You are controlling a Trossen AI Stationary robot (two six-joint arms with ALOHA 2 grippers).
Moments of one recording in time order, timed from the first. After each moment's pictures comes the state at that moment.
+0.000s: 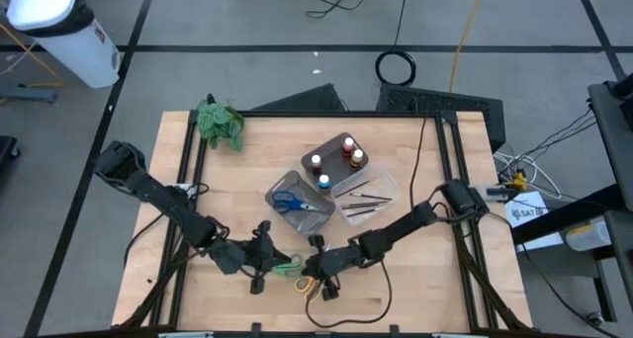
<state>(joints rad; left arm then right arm) -0.65 1.45 0.71 0.26 -0.46 -0.42 0.41 2.13 1.24 0.32 0.09 0.09</state>
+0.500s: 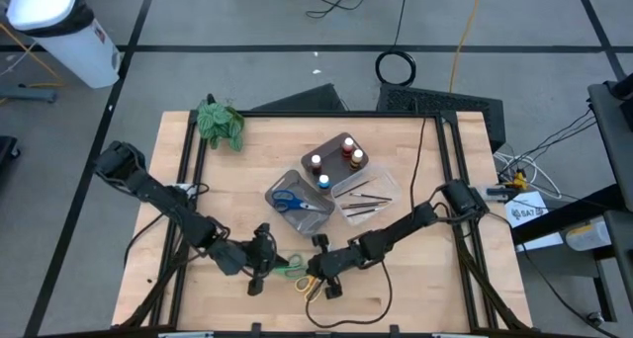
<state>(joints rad) -0.66 1.45 0.71 0.20 -0.40 -0.51 0.42 2.13 1.24 0.21 0.11 0.09</state>
